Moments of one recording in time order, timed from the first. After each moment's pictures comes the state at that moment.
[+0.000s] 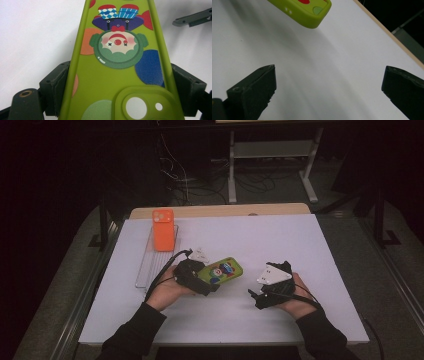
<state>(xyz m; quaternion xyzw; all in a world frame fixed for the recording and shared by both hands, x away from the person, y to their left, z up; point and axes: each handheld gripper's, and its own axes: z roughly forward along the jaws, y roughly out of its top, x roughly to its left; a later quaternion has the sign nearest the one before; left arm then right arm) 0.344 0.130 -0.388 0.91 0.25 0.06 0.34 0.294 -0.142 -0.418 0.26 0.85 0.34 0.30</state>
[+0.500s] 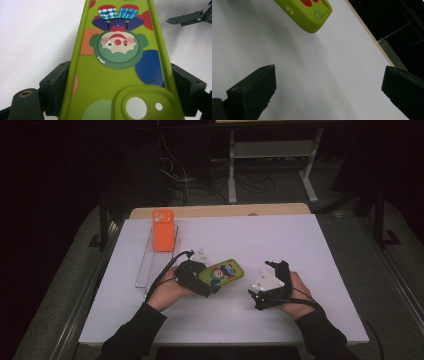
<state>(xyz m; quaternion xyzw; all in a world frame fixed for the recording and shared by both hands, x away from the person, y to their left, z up) 0.342 0.128 -0.390 0.91 0.24 0.06 0.34 0.290 -0.135 -0.421 0.19 0.86 0.29 0.37</state>
